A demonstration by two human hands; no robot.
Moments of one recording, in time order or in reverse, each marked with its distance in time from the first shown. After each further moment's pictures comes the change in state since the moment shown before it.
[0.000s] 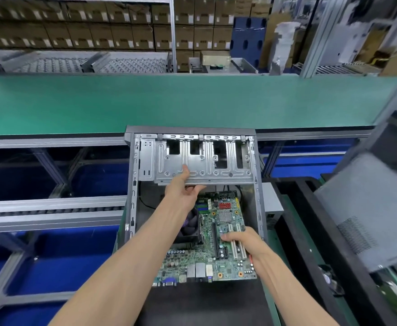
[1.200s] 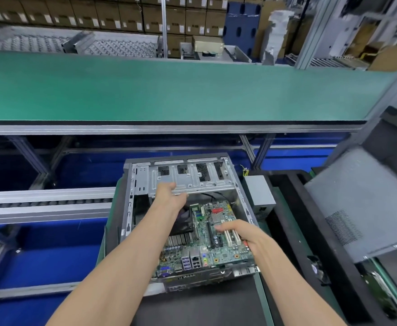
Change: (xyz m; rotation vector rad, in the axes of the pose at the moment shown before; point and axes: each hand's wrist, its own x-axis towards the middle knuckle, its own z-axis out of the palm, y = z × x) left_hand 0.029 -0.008 -0.030 0.187 0.238 -0.044; right_hand 0.016 -0.016 -0.007 -0.195 -0.013 0.175
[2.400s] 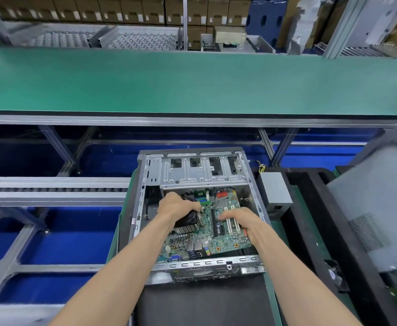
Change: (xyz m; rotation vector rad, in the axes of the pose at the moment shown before) left_hand 0.023 -0.019 -0.051 1.274 0.106 0.343; right_hand 0.056 -0.006 0.007 -0.096 0.004 0.031
